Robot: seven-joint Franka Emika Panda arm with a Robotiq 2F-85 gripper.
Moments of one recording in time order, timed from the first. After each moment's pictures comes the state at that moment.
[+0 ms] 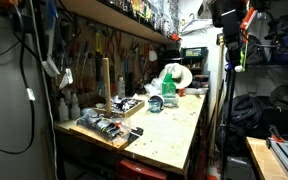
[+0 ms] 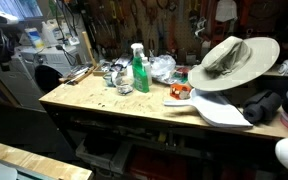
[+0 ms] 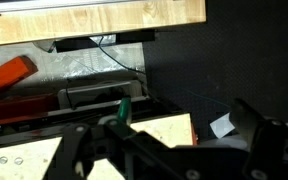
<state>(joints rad) 0.05 -0.77 0.06 -2.57 0.22 1.64 0.18</state>
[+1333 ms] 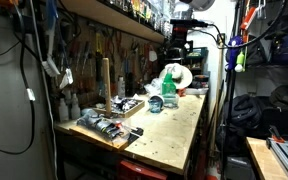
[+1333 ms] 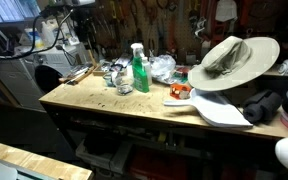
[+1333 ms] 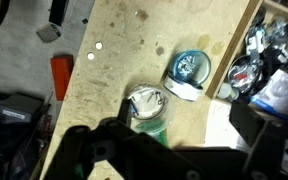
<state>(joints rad) -0.28 -0.20 -0.11 -2.08 0.08 2.00 0.75</state>
